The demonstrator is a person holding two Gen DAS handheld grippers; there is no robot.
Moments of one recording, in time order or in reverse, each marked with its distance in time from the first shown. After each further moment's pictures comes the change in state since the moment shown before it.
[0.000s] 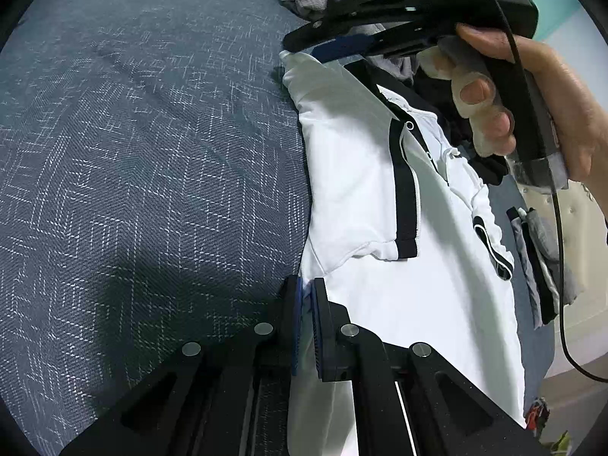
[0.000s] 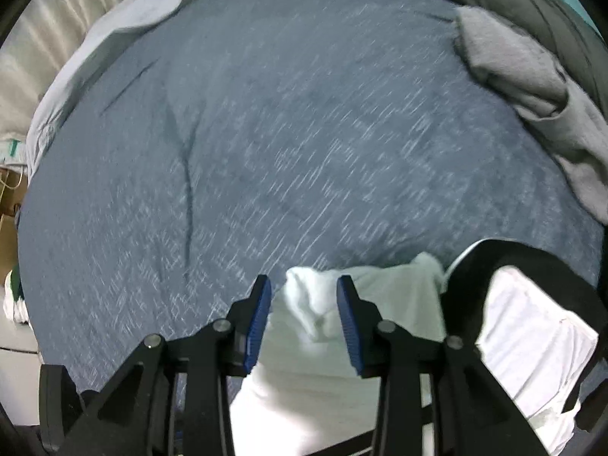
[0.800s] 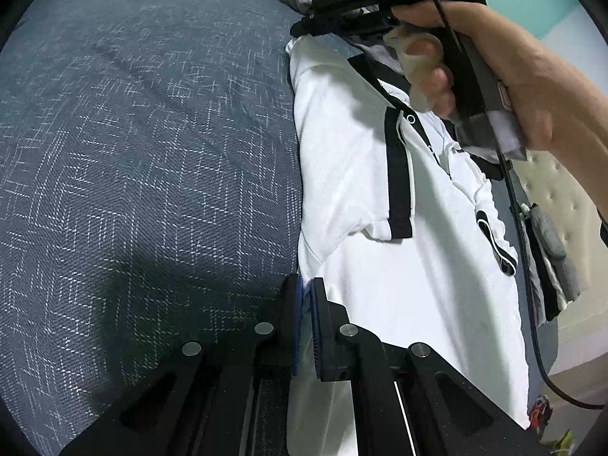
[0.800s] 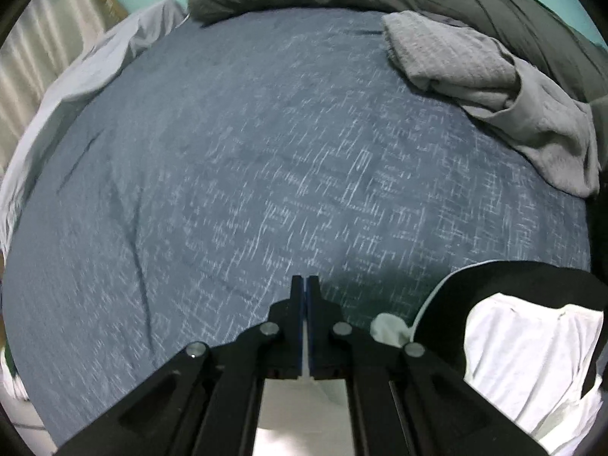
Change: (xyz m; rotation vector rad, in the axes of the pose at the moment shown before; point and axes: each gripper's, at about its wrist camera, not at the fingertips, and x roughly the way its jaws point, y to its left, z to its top) left arm -0.014 -0.037 -0.025 0.006 0.008 0.011; right arm 0.007 -0.031 0.017 0.204 -0.165 -0.084
